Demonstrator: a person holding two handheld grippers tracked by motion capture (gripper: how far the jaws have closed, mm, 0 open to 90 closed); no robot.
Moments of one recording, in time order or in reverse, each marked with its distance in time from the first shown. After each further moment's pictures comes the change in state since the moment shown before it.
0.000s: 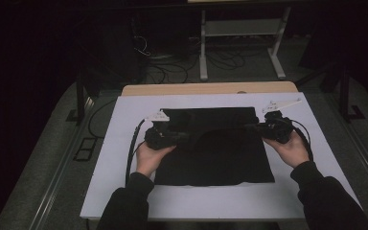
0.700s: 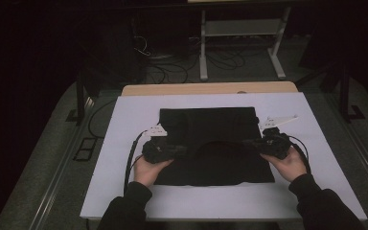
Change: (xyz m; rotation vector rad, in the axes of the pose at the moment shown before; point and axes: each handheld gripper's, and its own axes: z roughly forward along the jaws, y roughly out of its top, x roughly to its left) left arm -0.012 -0.032 -0.003 0.031 0.002 0.012; right arm 0.017 -0.037 0.009 0.028 0.061 0.021
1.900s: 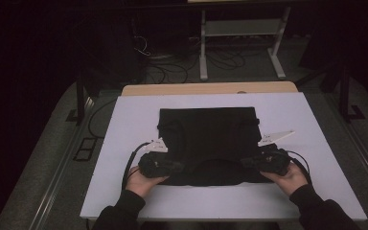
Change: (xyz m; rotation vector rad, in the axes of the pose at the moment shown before) left arm -0.023 -0.023 -0.014 0.142 -0.033 0.072; right arm 0.028 -0.029 0.000 0.093 0.096 0.003
